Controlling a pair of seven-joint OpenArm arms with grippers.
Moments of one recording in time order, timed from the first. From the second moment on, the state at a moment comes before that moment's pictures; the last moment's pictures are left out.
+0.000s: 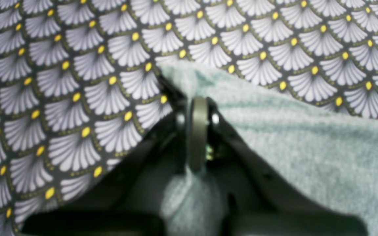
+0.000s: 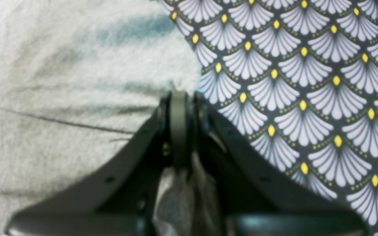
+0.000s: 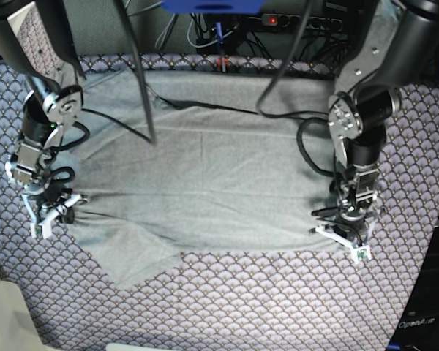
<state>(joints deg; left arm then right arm) -38.5 -6.3 -27.5 18.0 15.1 -3.9 -0.9 31.5 11.5 53.0 31.5 -42.7 39.6 -0.3</state>
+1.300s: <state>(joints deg) -1.1 5.3 -27.2 95.2 14.2 -15.7 36.6 -3.2 -4.6 53.5 91.9 -30.6 41.5 -3.4</state>
